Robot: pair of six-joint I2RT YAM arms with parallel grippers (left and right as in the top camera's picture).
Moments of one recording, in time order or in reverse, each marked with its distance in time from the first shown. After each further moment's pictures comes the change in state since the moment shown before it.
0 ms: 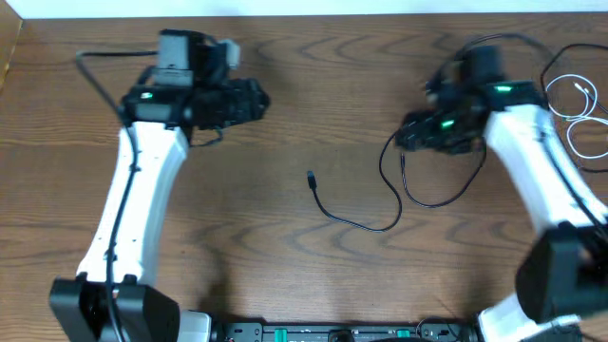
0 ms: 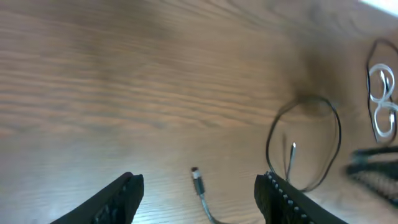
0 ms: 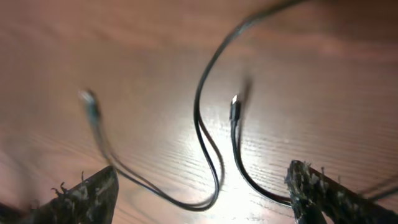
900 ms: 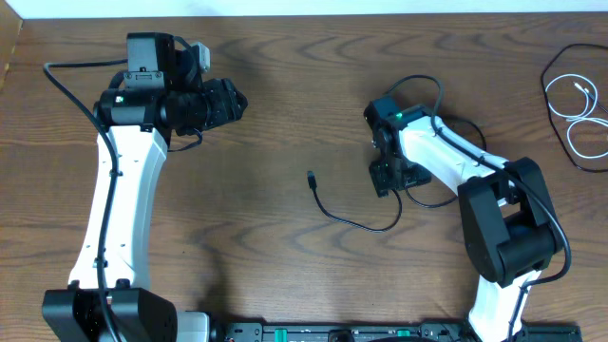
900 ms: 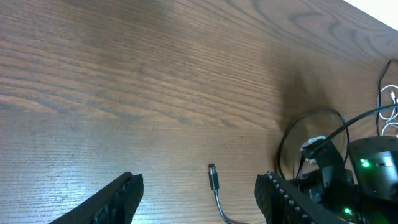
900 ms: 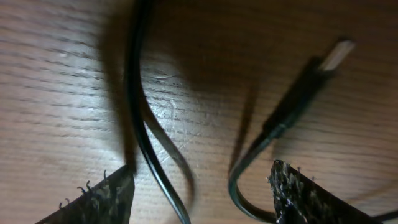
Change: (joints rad) left arm 0.088 -0.018 0.000 -0.053 0.000 0.000; right arm 0.273 0.253 -0.092 0.021 0.404 0.064
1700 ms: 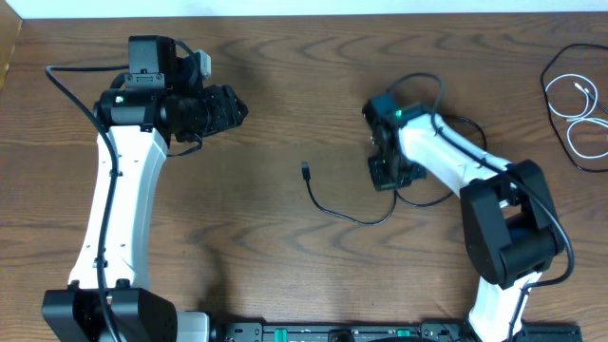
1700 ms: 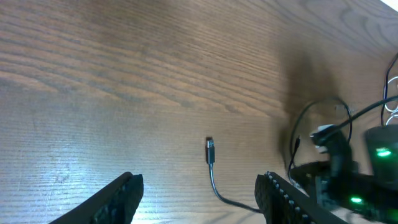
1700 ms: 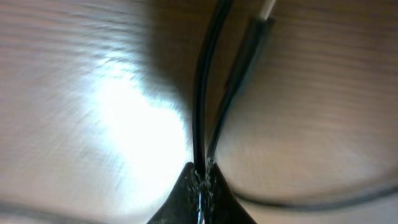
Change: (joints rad) left arm 0.000 0.000 0.000 -0.061 0.000 0.000; right arm -0.004 -0.013 0.080 -0.061 -0.061 0.081
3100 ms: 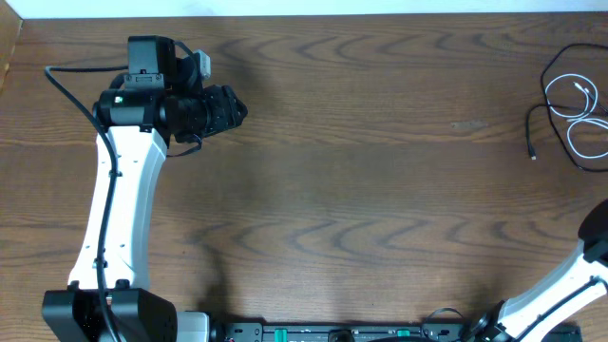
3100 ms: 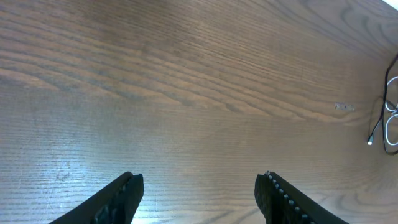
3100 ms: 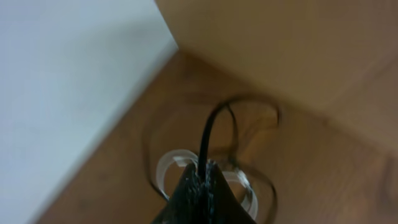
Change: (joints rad) left arm 0.002 -0.002 0.000 -0.005 0.000 0.000; right arm -1.052 0.142 1.216 -0.111 0.056 0.098
